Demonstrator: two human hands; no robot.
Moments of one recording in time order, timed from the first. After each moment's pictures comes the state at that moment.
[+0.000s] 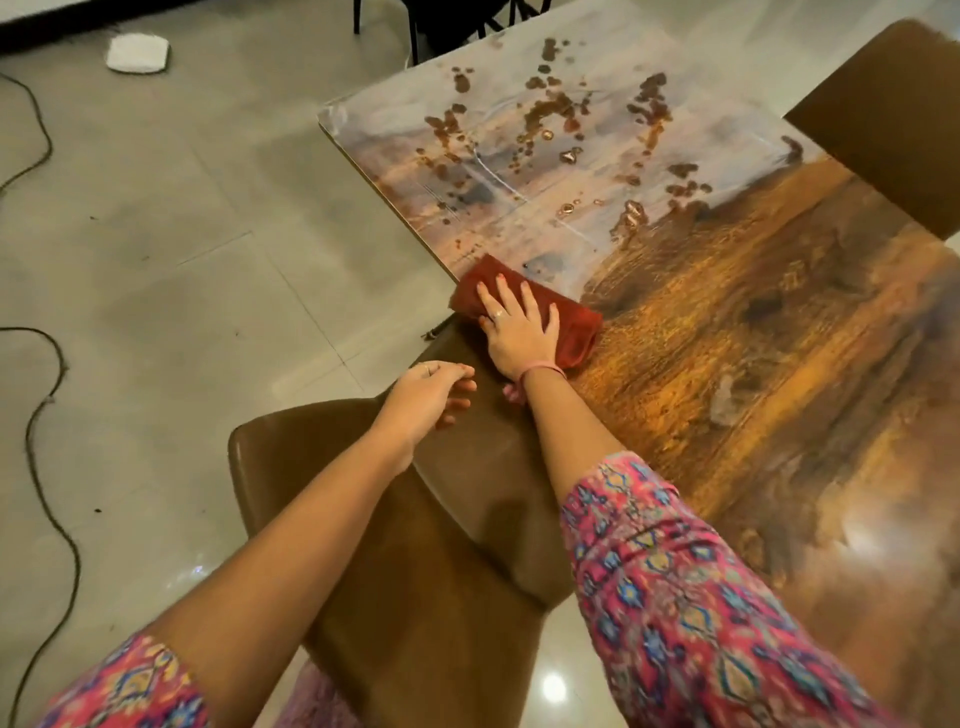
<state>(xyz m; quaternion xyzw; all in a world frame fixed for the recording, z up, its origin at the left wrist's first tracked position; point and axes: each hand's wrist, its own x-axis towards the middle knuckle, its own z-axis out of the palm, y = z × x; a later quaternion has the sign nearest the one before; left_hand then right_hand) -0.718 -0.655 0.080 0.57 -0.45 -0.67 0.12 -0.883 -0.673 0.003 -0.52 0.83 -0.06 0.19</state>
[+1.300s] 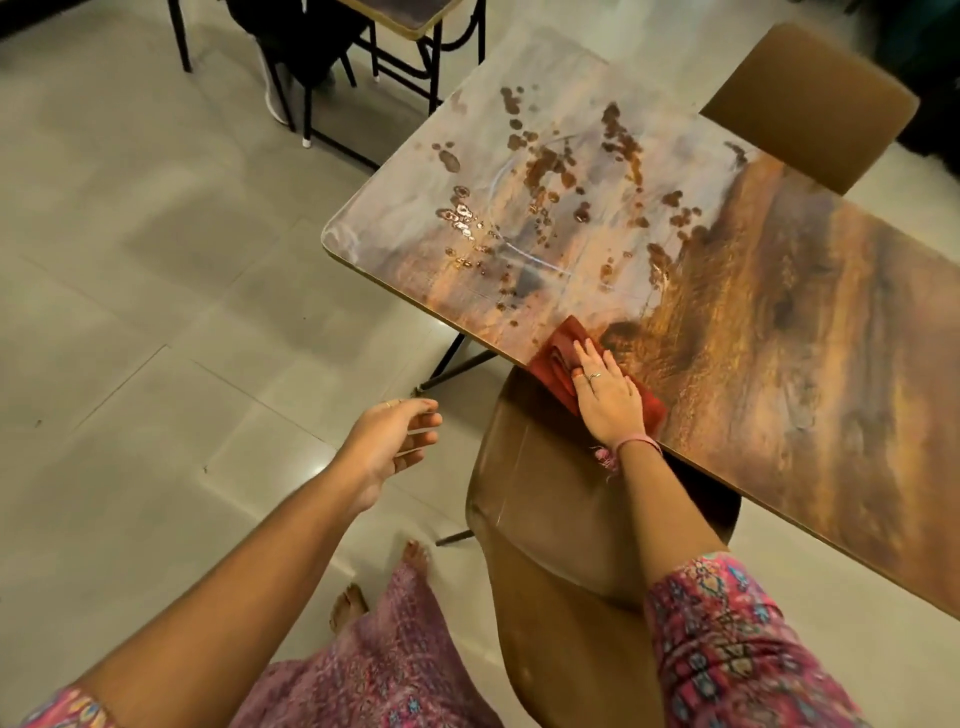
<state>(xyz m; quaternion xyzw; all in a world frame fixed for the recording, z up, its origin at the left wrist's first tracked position) -0.620 -0.938 0.068 0.49 -0.44 -0.75 -0.02 -0.846 -0.750 0.003 -0.26 0.94 -0.11 0.19</state>
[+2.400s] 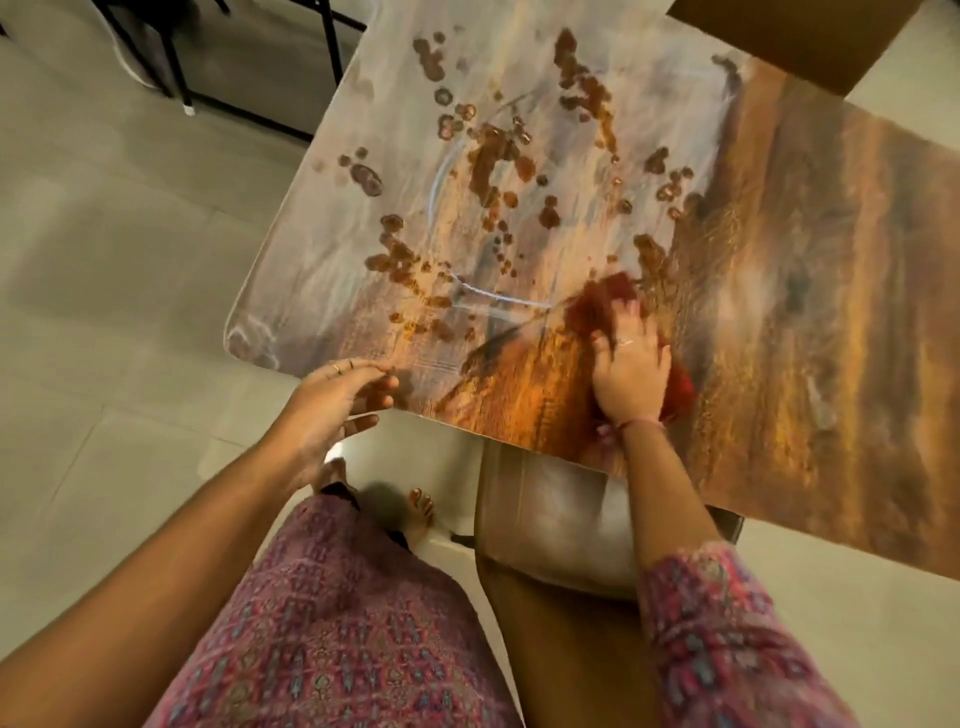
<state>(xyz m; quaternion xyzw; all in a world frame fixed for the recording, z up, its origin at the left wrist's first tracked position) -0.765 -1.066 0.072 0.45 -0.51 -0.73 -0.10 -0.941 -0.803 0.004 -0.08 0.98 -0.13 0.11</state>
